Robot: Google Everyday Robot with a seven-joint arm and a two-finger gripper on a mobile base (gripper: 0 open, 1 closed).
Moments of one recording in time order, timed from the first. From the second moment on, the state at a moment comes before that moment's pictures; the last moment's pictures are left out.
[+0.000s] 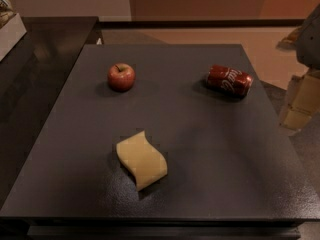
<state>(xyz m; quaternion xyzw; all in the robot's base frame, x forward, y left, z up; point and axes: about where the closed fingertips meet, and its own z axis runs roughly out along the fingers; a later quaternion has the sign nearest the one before) 0.438 -0.217 0.976 -0.60 0.78 -0.03 0.16</state>
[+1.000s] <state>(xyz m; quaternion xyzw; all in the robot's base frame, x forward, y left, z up) 0.494 -0.194 0.956 -0.62 0.77 -0.02 0.17</state>
